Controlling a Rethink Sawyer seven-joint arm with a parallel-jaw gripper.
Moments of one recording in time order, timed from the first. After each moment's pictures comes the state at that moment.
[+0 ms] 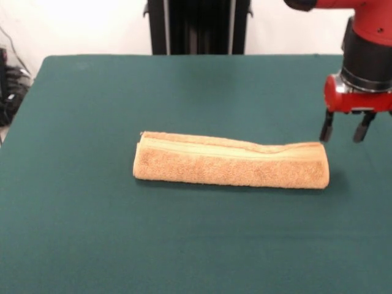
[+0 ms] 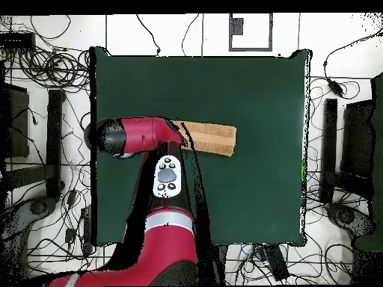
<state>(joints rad) 0.15 -0.39 -0.03 1.33 0.02 0.63 1.85</state>
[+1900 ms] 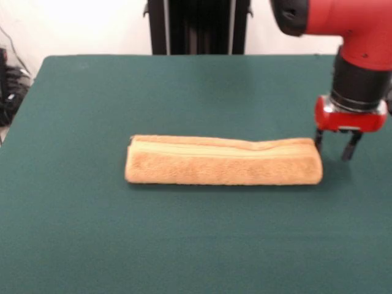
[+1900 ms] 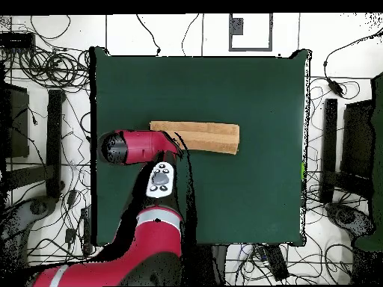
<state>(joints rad) 0.20 -0.31 -0.11 1.38 0.09 0.44 1.87</state>
